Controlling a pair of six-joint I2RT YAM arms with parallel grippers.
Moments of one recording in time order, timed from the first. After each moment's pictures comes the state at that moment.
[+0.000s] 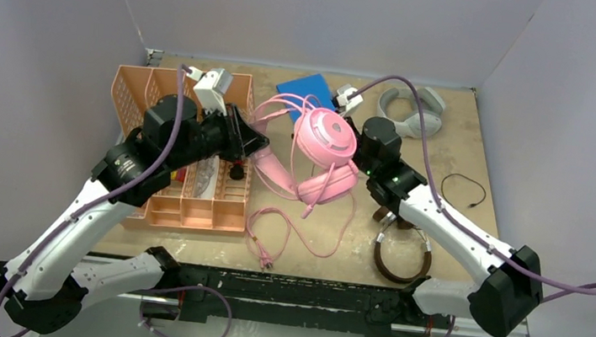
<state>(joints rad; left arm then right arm) -0.65 0.97 1.30 -0.63 0.09 -0.60 0.70 1.29 1.06 0.11 -0.20 0.19</state>
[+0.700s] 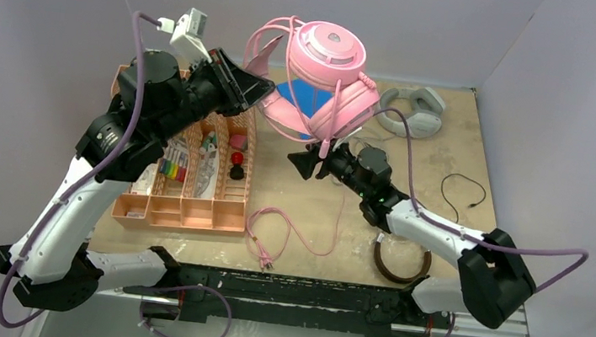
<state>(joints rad) -0.65 1.13 1.70 -0.62 -0.02 -0.79 0.70 1.33 0.71 0.55 -0.18 0.37</state>
